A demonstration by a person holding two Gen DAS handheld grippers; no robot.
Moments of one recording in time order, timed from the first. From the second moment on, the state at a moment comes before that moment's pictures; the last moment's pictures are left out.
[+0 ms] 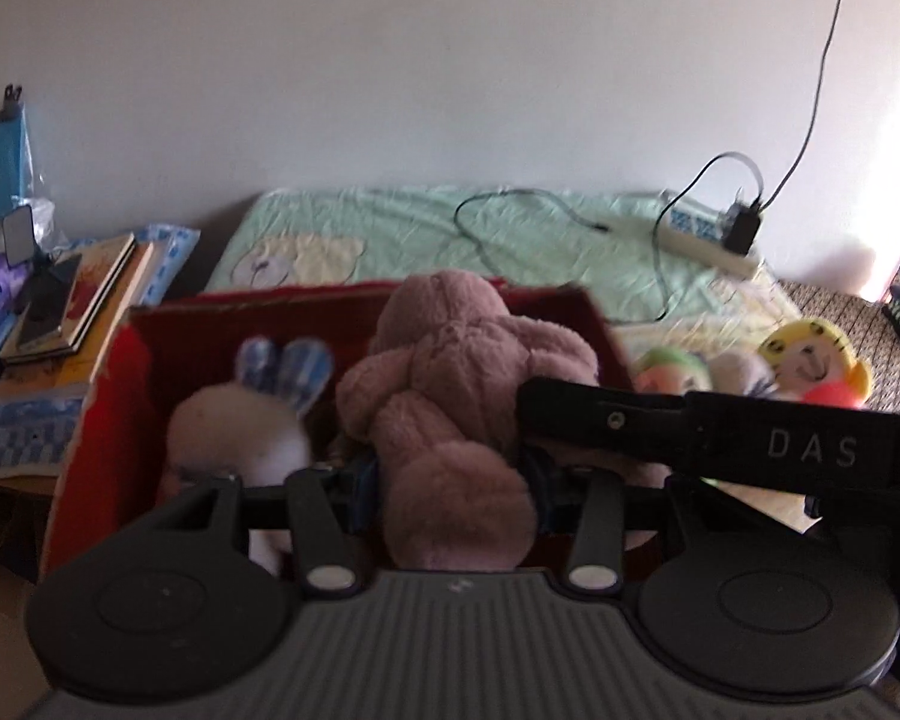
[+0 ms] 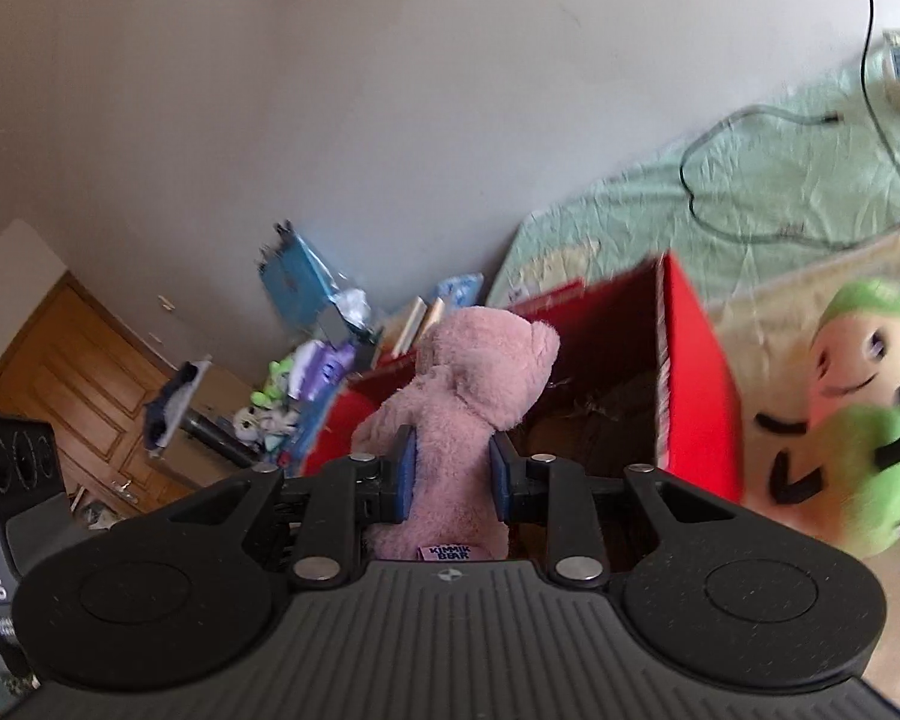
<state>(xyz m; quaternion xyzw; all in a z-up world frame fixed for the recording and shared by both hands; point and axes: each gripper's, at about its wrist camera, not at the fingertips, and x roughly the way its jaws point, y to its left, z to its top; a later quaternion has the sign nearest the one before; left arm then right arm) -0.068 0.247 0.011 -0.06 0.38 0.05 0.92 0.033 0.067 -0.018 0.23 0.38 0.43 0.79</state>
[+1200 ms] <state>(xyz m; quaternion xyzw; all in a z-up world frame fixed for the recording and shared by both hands) -0.076 0.313 -0.017 -0.02 0.44 0.06 0.90 0.027 0.140 -0.035 0.15 0.46 0.38 0.79</state>
